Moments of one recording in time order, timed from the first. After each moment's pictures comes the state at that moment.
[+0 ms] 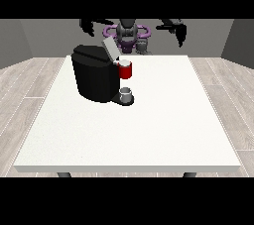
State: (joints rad) left arm -0.32 0.02 0.24 -1.18 -0.05 -0.28 -0.10; right arm -0.34 -0.17 -0.06 -1.38 -0.06 0.04 0.02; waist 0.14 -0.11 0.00
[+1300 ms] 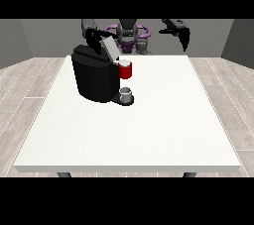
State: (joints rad) left arm -0.25 0.10 0.19 -1.38 0.02 -0.22 -0.07; right arm -0.59 -0.16 -0.09 -1.11 0.00 0.07 -0.06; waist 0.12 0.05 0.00
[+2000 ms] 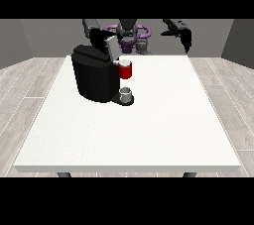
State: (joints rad) left arm -0.25 0.12 0.19 -1.36 0.04 -0.20 -0.09; right arm -0.69 -0.15 -0.08 -1.05 0.03 0.07 -0.08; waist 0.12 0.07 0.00
